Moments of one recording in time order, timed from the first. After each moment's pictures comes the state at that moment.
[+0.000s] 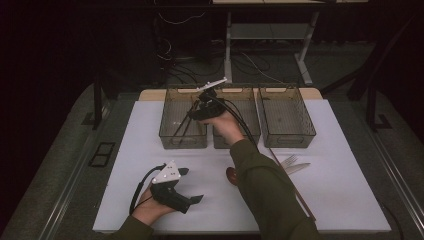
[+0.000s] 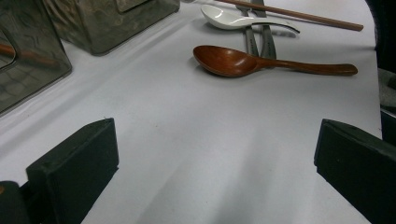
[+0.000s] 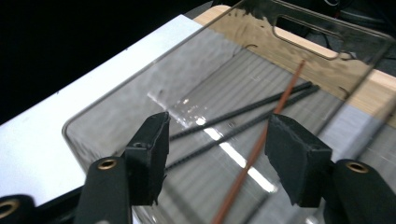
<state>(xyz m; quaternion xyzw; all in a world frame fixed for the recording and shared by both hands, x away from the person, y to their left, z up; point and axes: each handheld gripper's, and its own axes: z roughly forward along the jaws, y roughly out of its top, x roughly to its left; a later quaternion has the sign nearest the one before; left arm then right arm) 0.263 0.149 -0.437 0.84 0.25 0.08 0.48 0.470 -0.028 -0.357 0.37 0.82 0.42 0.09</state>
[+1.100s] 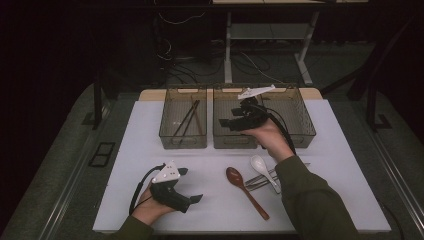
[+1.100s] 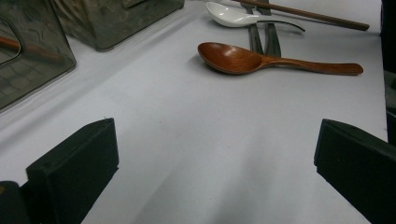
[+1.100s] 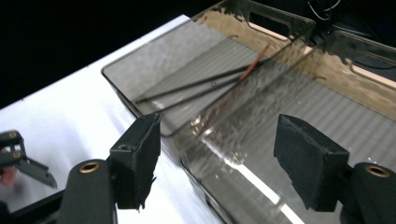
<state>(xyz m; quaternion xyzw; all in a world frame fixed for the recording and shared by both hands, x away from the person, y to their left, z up) 0.264 0.150 -0.438 0.84 0.25 0.08 0.48 0.411 -0.133 -0.335 0.35 0.81 0.45 0.10</state>
